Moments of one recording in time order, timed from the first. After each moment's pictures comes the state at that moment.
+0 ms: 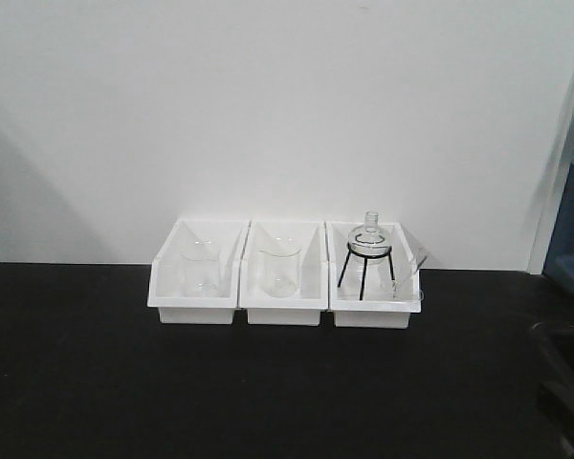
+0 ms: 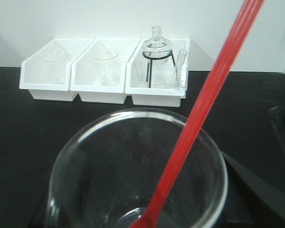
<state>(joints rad) 0.48 0.70 -0.61 -0.74 0.39 0.86</state>
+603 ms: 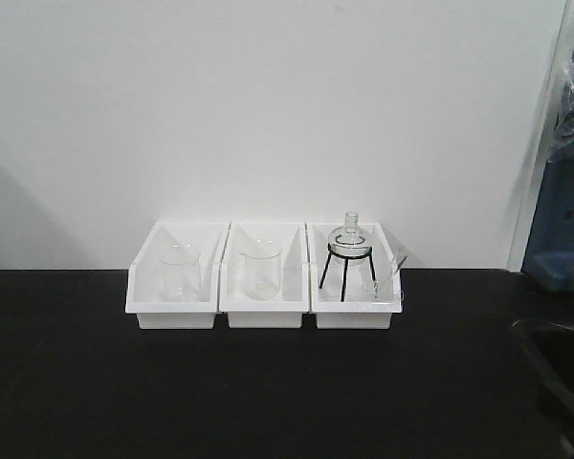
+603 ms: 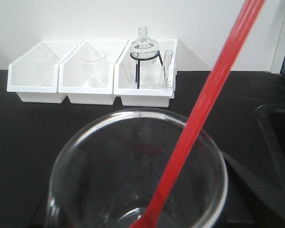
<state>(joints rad) 0.48 0.70 -0.61 -0.74 0.39 0.86</state>
